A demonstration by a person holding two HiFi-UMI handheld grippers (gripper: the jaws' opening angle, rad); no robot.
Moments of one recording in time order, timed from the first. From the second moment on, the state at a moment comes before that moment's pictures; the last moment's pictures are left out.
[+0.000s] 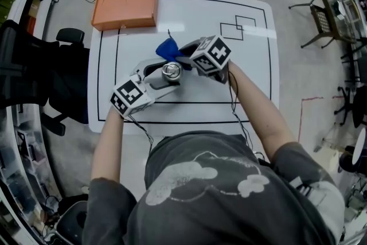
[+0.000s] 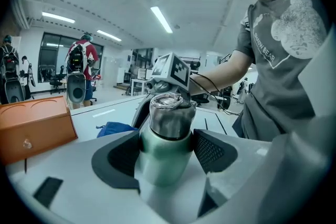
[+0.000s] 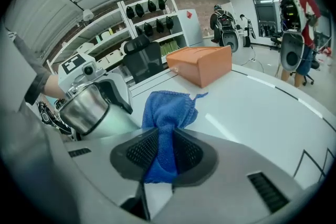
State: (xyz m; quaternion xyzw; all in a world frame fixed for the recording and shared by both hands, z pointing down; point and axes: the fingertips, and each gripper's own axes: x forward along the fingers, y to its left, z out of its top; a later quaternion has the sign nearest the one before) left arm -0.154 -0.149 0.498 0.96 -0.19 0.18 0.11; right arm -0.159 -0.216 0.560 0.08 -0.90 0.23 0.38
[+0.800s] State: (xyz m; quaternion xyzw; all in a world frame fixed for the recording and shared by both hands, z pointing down) left arm -0.177 -0.131 0.503 0.81 -0.55 0.11 0.18; right arm -0.114 -0.206 0.521 0.10 -0.92 0.19 0.32
